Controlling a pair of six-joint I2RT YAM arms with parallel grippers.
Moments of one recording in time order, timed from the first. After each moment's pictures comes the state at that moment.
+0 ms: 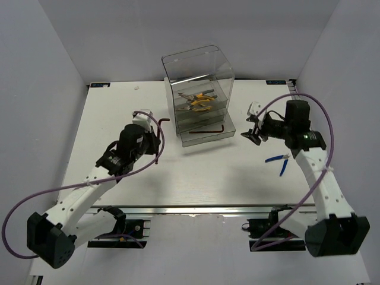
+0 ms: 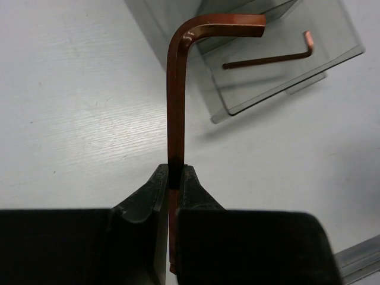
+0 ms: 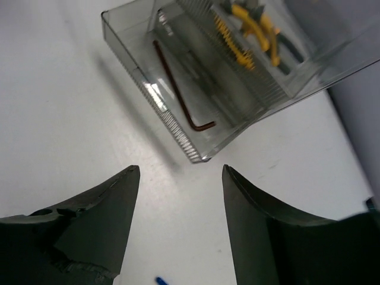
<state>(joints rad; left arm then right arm) -0.49 1.04 0.81 -0.29 -0.11 -0.34 0.12 1.16 1.11 -0.62 -0.82 -0.87</state>
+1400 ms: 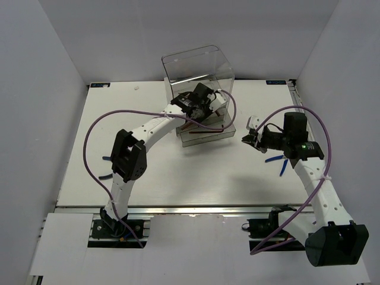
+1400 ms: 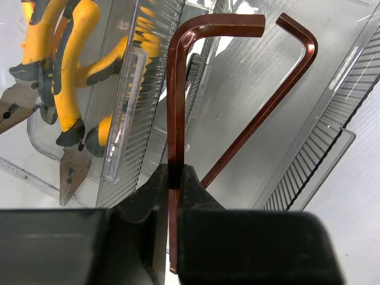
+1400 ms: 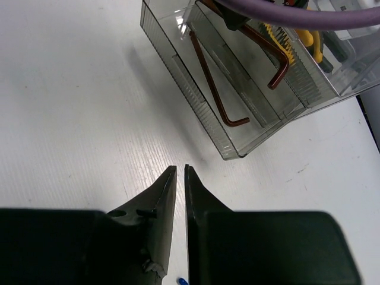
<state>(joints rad) -0.72 2.11 1.96 -0.71 -0.13 0.36 0.10 1.01 0.92 -0.58 -0.88 -0.93</state>
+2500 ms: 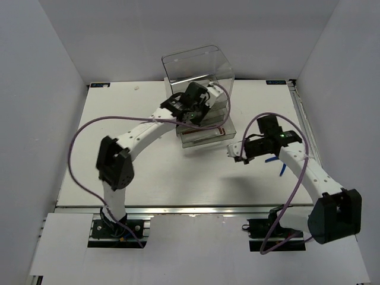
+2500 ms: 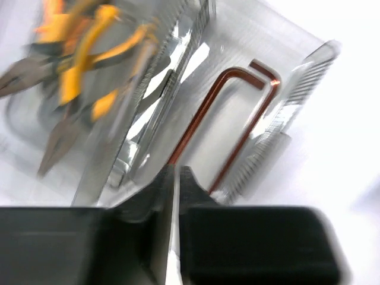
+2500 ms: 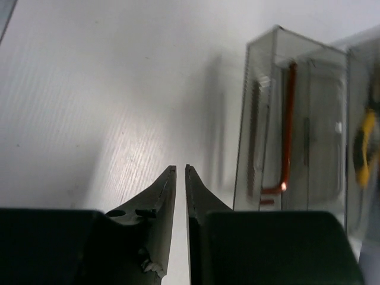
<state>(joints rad) -0.73 1.97 1.84 -0.63 -0.07 0.17 0.28 1.21 0.95 -0.82 -0.91 -1.60</state>
